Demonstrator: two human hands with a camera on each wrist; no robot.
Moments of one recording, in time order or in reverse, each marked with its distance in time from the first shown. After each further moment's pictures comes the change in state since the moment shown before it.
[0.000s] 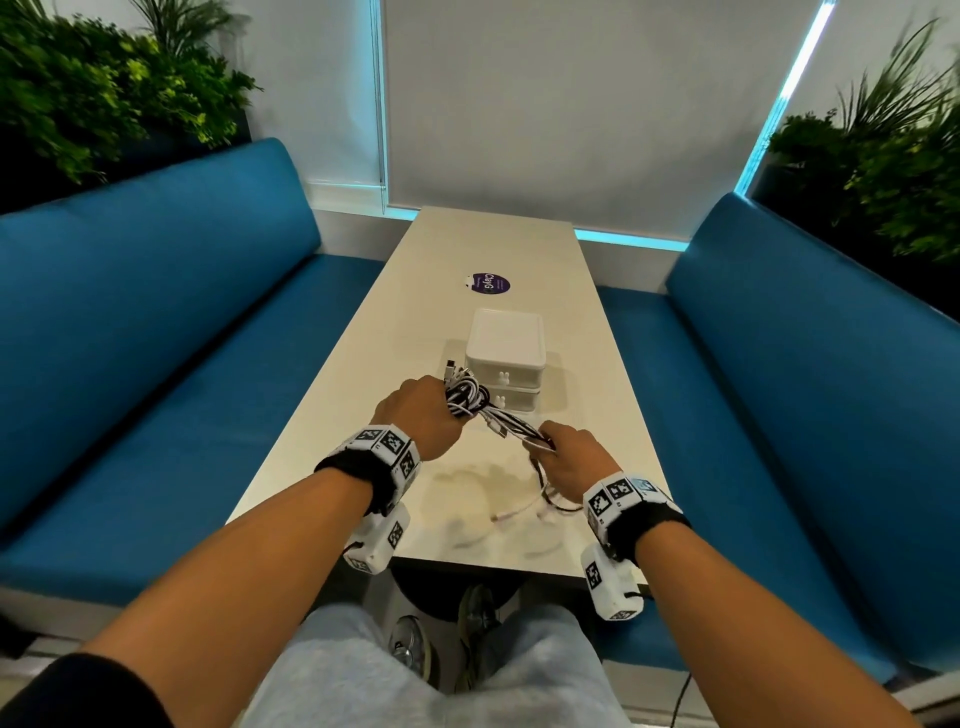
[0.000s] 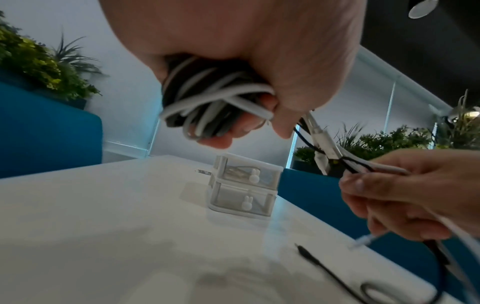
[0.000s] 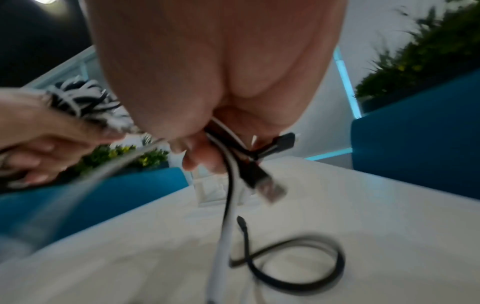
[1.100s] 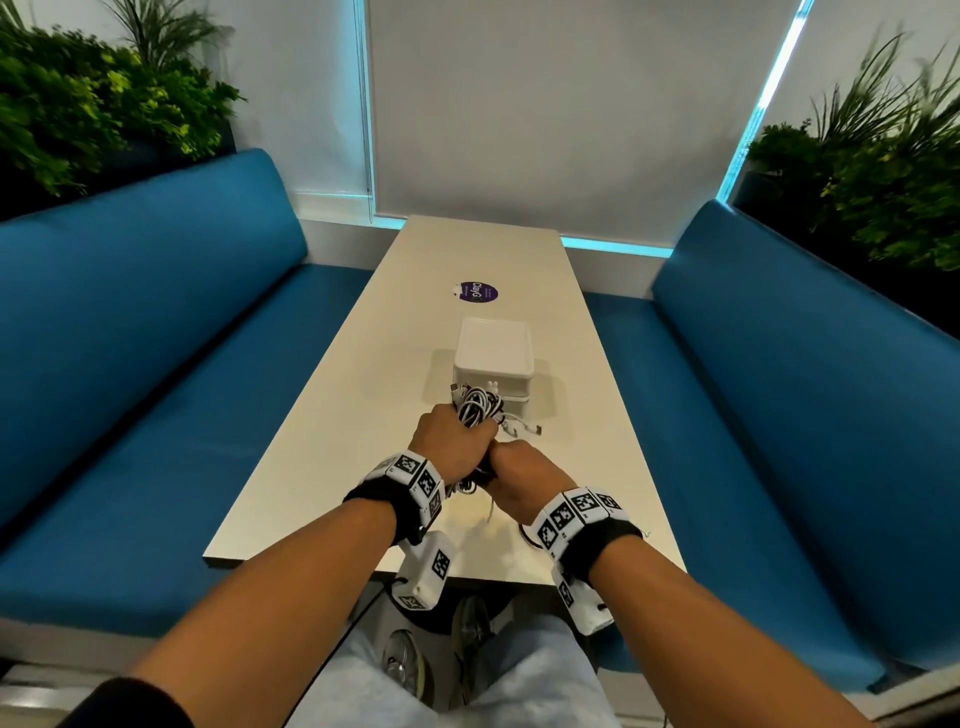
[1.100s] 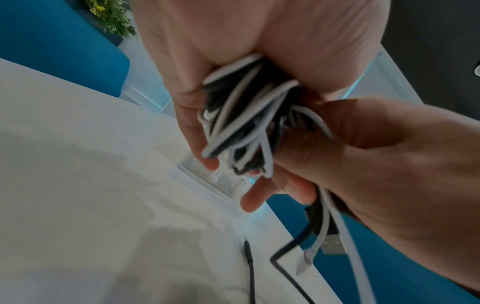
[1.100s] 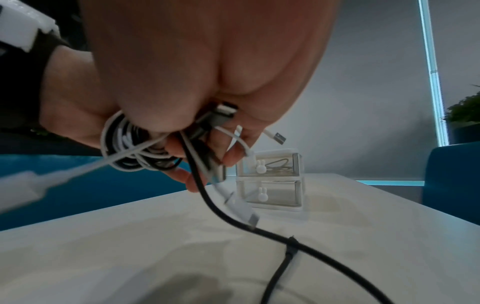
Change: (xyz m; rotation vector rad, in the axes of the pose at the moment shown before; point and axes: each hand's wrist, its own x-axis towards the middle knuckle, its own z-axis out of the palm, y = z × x) left_hand -0.011 0.035 0.029 -0.506 -0.035 -0.100; right_hand -0.005 -0.039 0.022 -0.252 0.004 -0.384
